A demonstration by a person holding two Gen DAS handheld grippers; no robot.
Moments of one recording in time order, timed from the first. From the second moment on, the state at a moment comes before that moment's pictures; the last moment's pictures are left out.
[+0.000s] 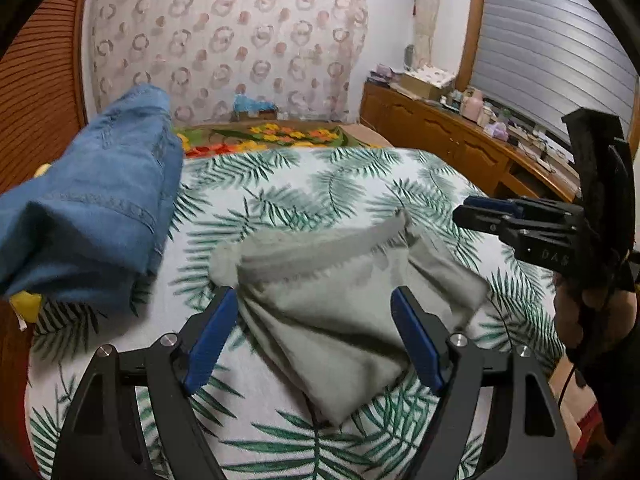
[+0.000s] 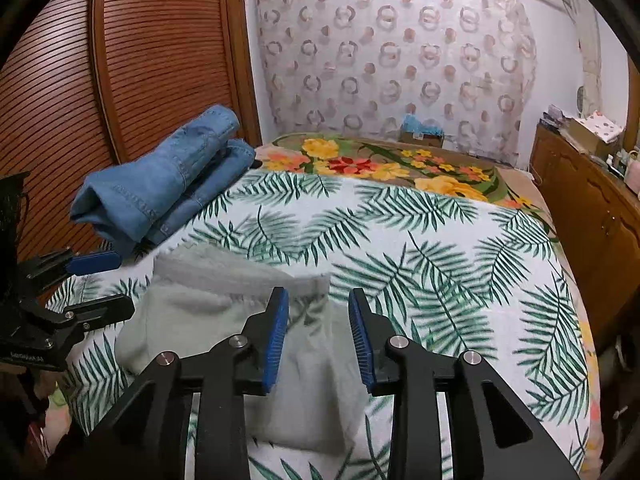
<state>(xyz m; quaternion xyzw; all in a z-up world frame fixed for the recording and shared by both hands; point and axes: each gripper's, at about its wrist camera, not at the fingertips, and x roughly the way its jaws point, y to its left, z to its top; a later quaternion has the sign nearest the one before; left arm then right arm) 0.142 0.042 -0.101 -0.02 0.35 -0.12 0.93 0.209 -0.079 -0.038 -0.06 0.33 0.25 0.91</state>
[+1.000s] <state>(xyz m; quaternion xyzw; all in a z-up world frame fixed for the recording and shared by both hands) 0.105 0.024 -0.134 0.02 0.38 -0.14 0.91 0.182 -0.103 -0.077 -0.05 0.39 0.27 0.88</state>
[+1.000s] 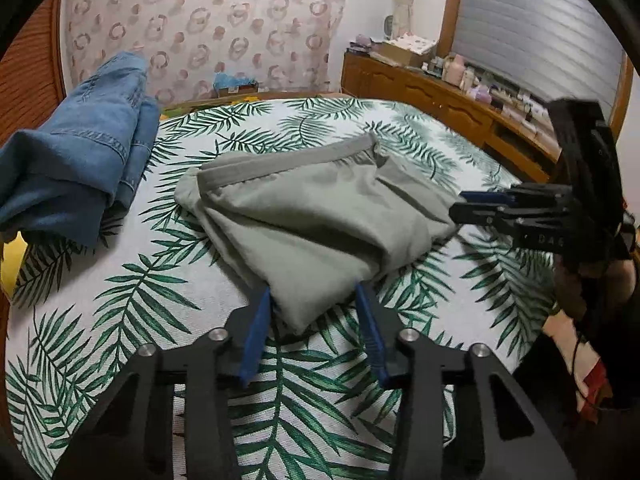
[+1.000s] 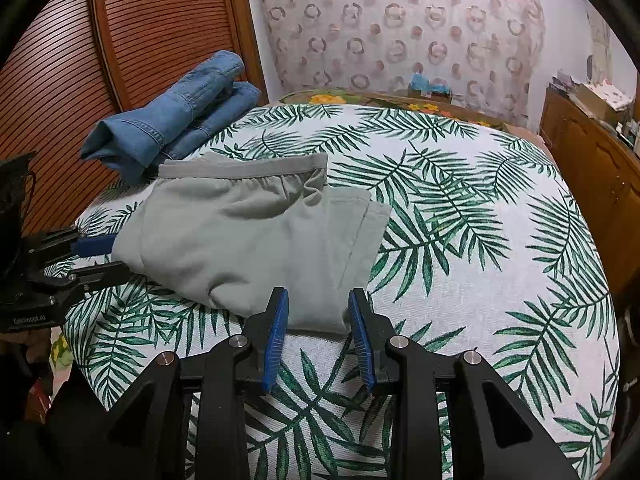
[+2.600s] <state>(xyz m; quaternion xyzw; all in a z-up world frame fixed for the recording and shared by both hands) 0.059 0.046 -0.100 0.00 0.36 -0.14 0.92 0.114 -0.144 -0.048 -0.06 0.35 0.27 0.89</state>
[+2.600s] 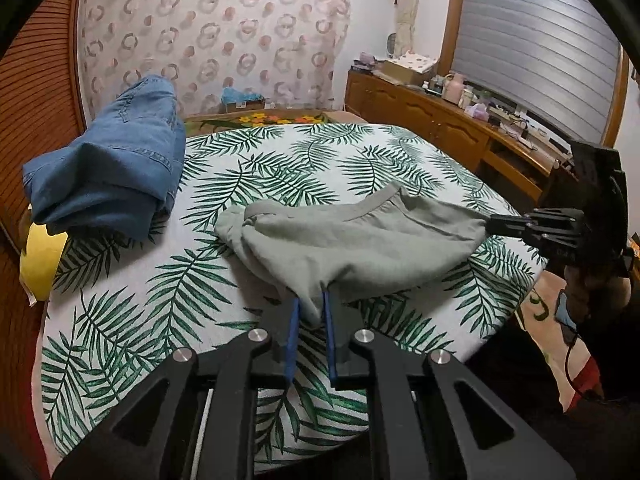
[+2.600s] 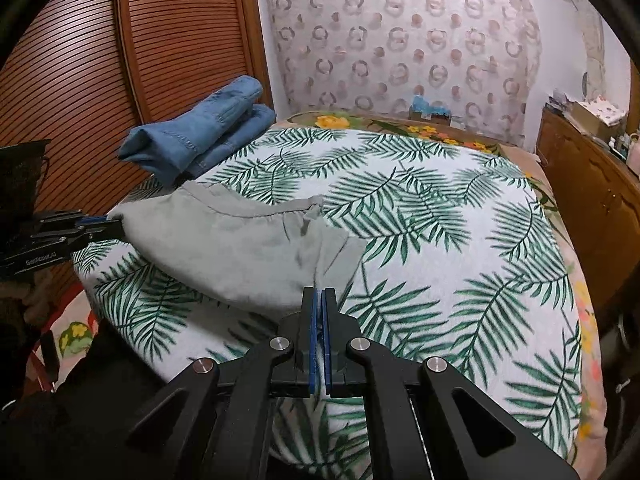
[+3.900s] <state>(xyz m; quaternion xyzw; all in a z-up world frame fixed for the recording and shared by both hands) 0.120 0.063 -0.142 -0.04 0.41 -0.09 0.91 0.205 -0.073 -0.083 -0.10 0.40 0.24 0.88</state>
